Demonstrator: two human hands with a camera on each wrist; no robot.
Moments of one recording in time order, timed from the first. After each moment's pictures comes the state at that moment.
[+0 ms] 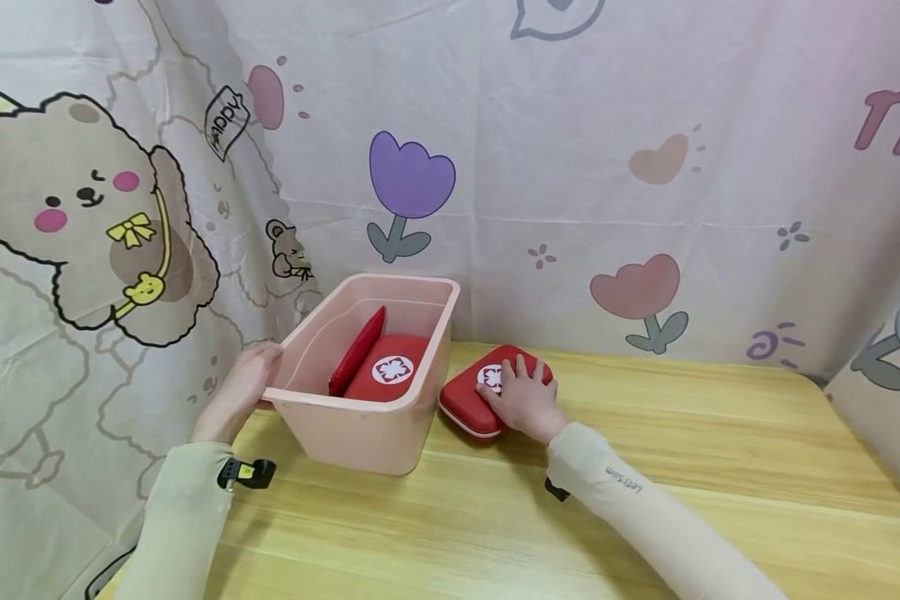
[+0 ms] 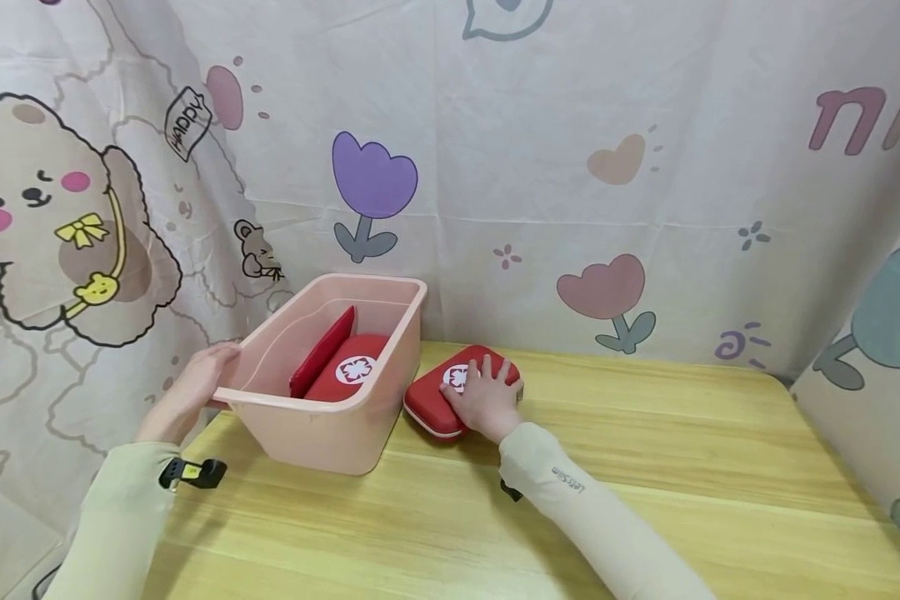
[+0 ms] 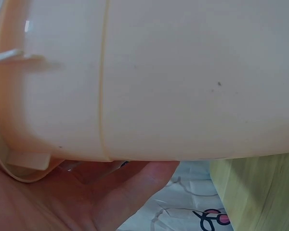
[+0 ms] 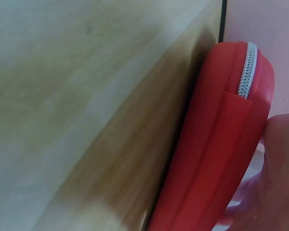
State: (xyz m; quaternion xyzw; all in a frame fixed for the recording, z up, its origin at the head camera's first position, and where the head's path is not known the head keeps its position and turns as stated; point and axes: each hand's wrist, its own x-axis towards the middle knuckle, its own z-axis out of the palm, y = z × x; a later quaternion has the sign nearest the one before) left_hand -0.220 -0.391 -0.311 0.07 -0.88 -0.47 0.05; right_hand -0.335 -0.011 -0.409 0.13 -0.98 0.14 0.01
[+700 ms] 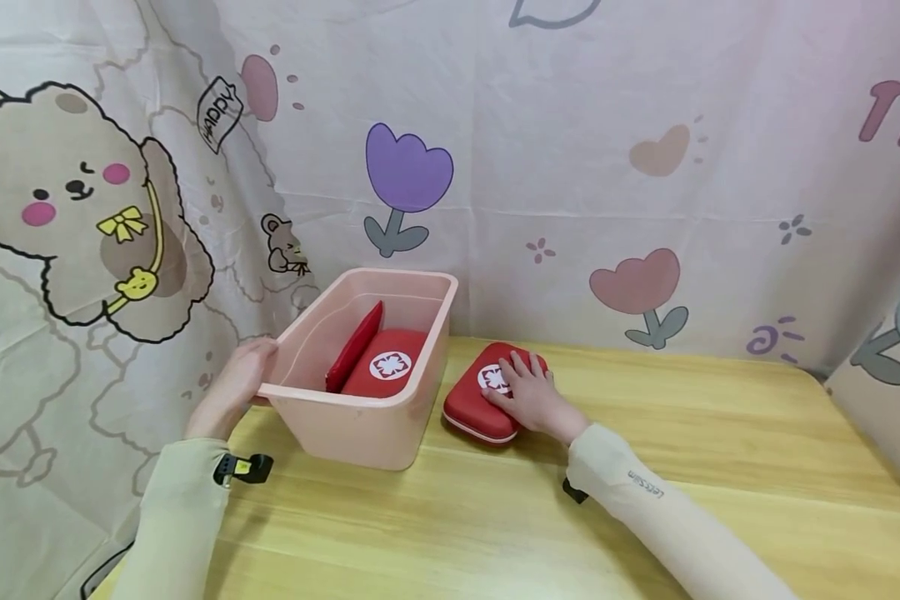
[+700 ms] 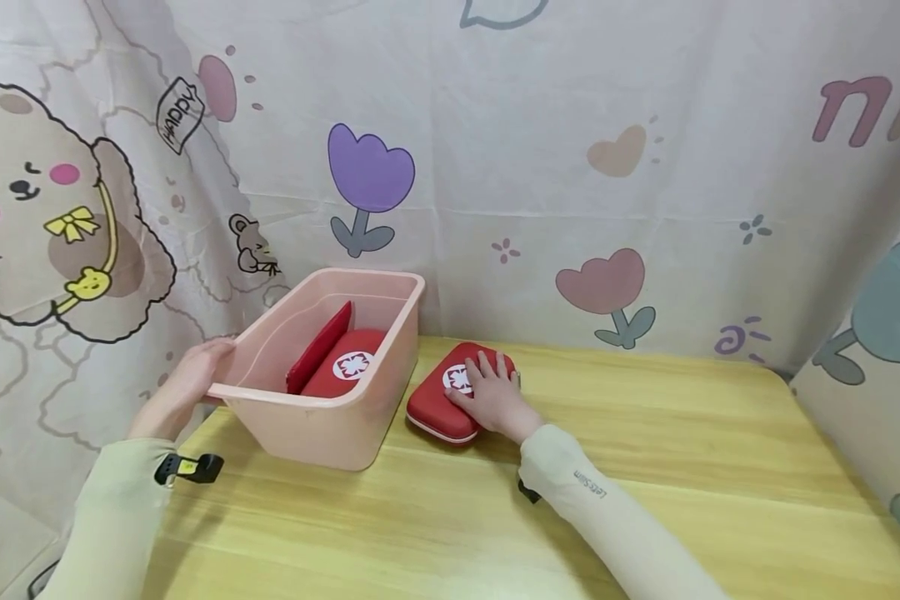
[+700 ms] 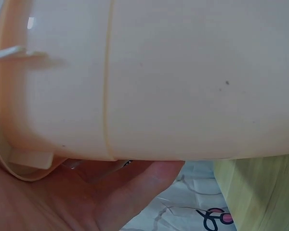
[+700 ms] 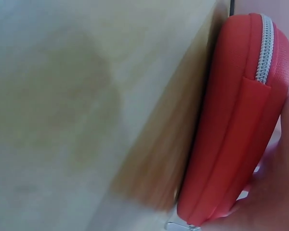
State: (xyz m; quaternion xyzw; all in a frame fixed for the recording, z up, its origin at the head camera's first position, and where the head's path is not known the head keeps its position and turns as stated) left_hand -0.221 -0.390 -0.308 0.07 -0.88 -0.47 0.05; right_hand -0.342 0.016 -0.416 0.24 -0.95 0.17 0.00
